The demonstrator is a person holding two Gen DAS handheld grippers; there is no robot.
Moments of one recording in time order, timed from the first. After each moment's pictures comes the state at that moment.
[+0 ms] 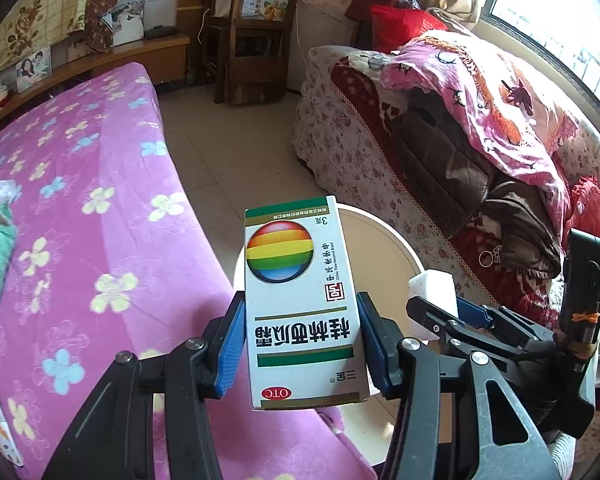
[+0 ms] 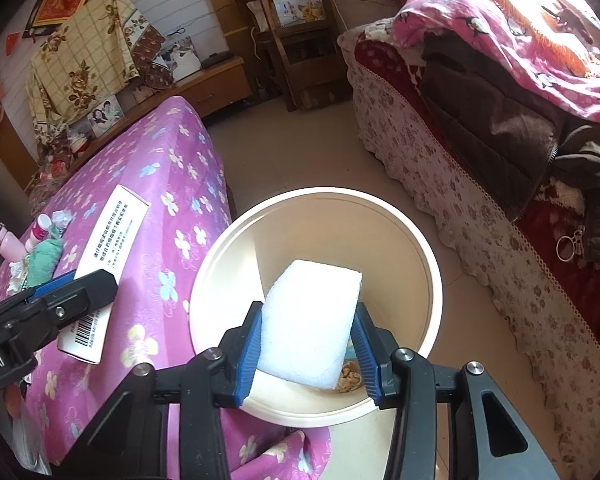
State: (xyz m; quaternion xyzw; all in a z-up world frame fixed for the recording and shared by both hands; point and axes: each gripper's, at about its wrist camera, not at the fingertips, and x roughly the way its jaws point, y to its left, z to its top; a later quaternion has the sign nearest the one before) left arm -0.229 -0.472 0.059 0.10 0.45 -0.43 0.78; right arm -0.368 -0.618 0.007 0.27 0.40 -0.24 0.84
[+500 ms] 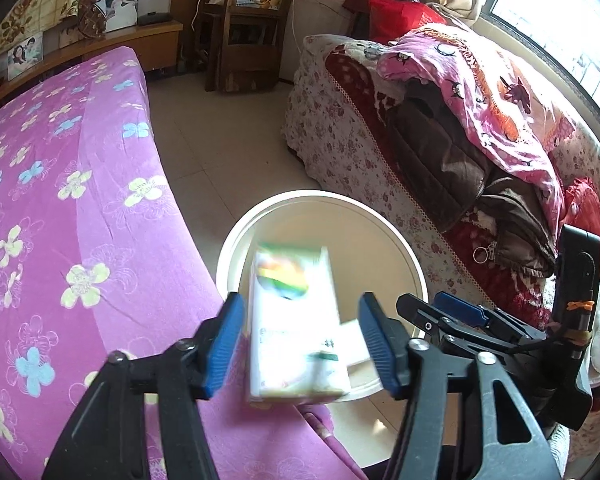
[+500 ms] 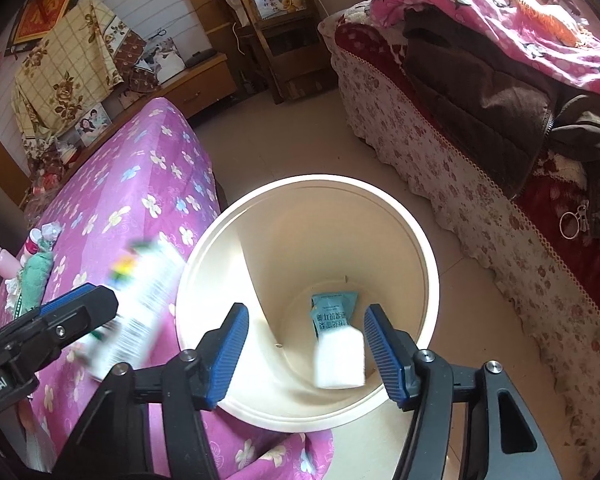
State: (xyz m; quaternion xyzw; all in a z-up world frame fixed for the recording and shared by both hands) left arm -0.227 -0.480 0.045 0.09 0.47 -0.44 0.76; right arm -0.370 -0.628 -0.007 0.30 0.40 -0.24 0.83
